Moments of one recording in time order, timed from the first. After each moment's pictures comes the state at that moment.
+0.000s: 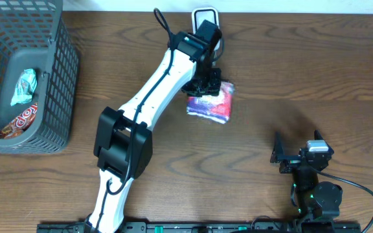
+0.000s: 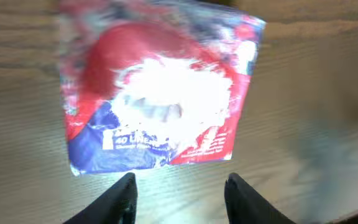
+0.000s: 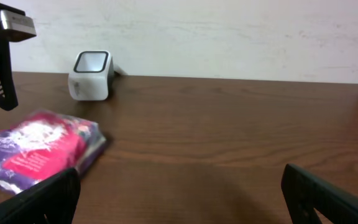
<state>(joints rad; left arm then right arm) -0.55 2.20 2.05 -1.22 0.28 -0.46 0.02 0.03 0.01 -0.07 -0.02 0.00</state>
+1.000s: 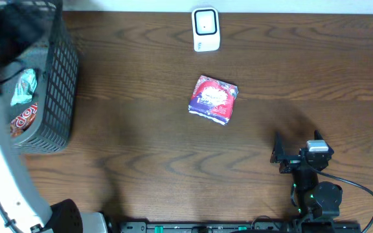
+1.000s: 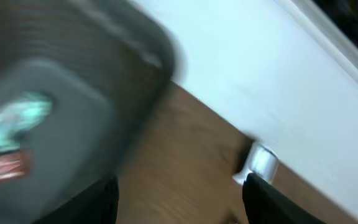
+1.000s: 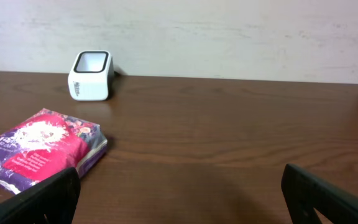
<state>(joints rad) 0.41 1.58 2.08 -1.16 0.29 -0.43 0.02 0.03 0.01 -0.07 -0.02 0.00</state>
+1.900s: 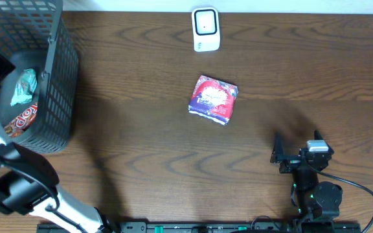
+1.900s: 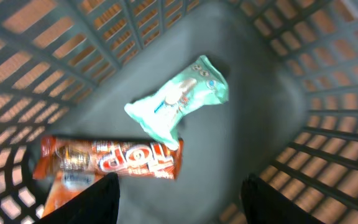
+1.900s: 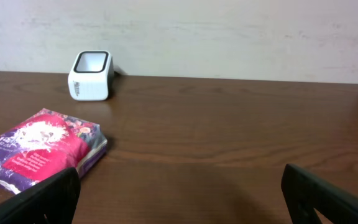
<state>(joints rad) 0.59 1.93 1.94 -1.09 0.02 -0.27 0.02 0.03 0.01 -0.07 -0.02 0.00</state>
